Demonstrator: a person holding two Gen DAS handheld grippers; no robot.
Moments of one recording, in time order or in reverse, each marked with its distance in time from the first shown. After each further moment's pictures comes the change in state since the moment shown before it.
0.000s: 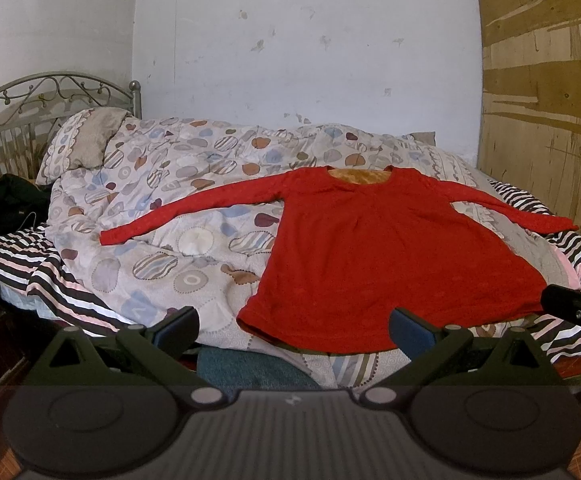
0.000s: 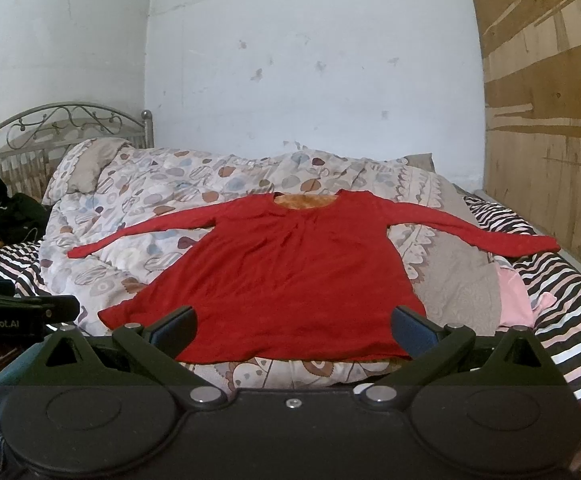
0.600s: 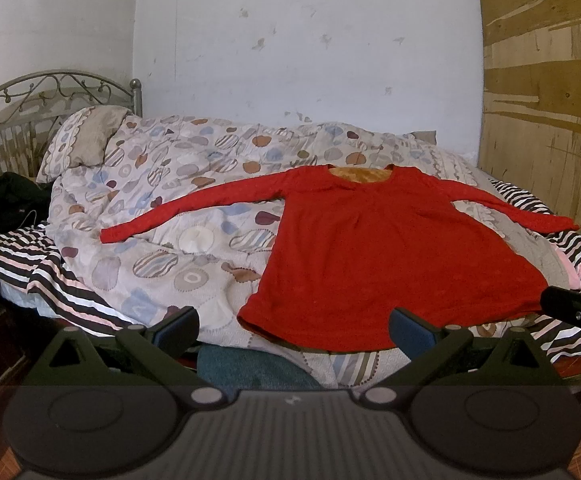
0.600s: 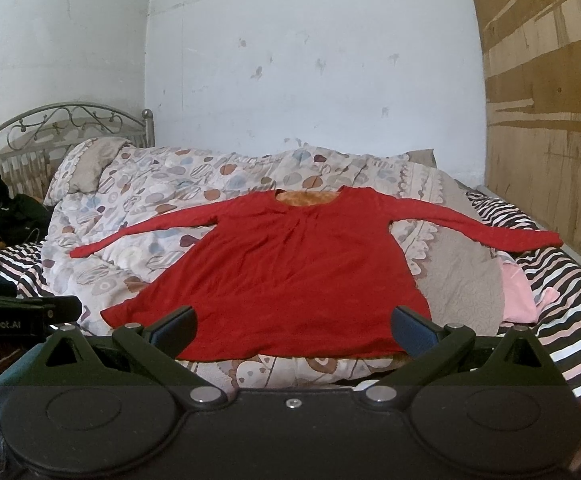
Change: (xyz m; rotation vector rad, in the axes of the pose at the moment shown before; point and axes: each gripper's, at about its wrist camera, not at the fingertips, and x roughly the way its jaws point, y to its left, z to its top) left arm 0.000 0.000 0.000 0.000 0.003 0.000; right arm -0.005 0.002 -0.001 0.010 0.007 0.008
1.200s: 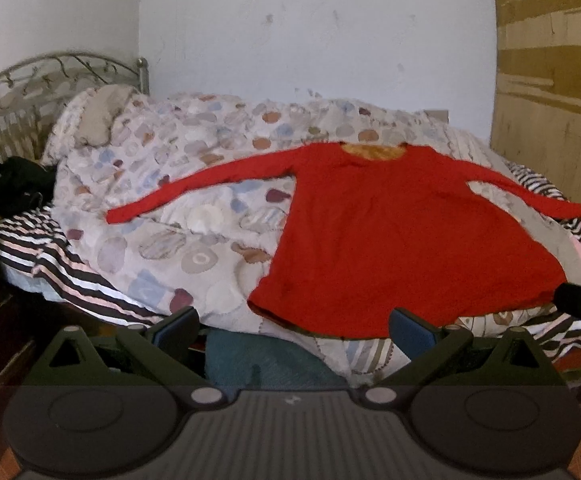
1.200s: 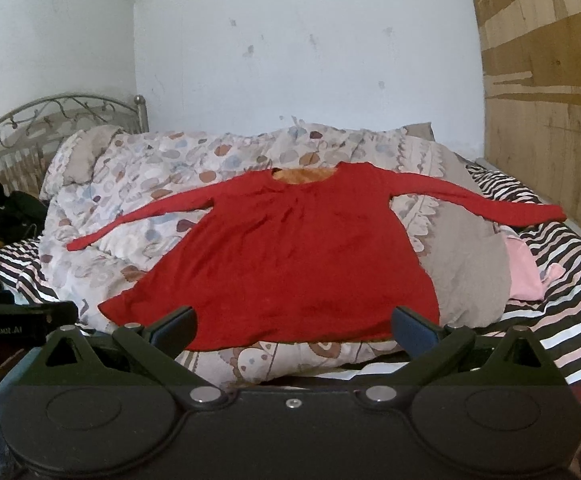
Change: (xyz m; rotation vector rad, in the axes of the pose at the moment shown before) left arm 0.017 0.007 0.003 -0.011 0.092 0.014; right arm 0.019 -0.005 0.004 0.041 0.085 -0.001
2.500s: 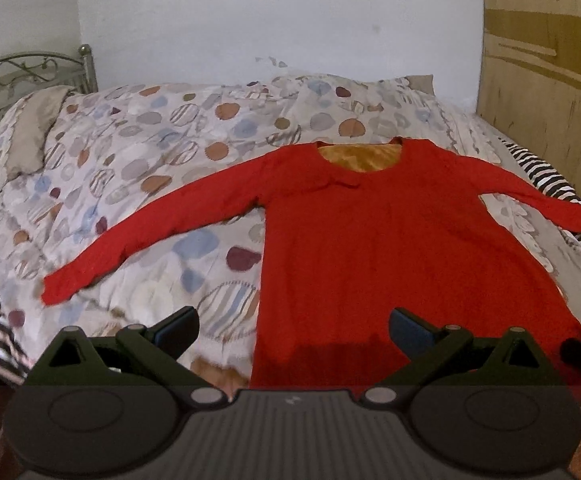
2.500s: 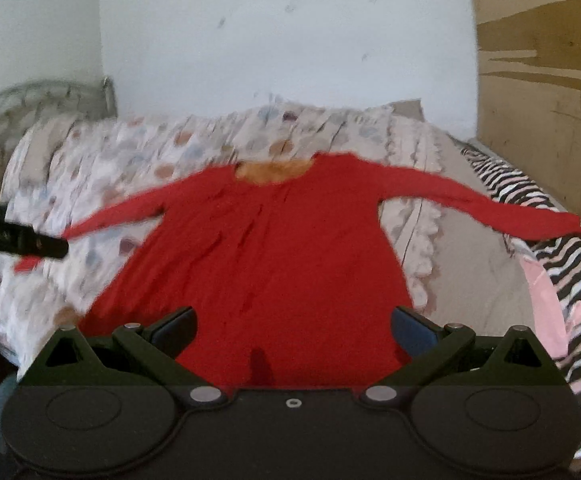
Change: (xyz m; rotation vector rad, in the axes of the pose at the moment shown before) left arm 0.147 -0.015 0.159 0.105 0.140 -0.065; right arm 0.124 -0.039 0.076 0.041 0.060 -0.051
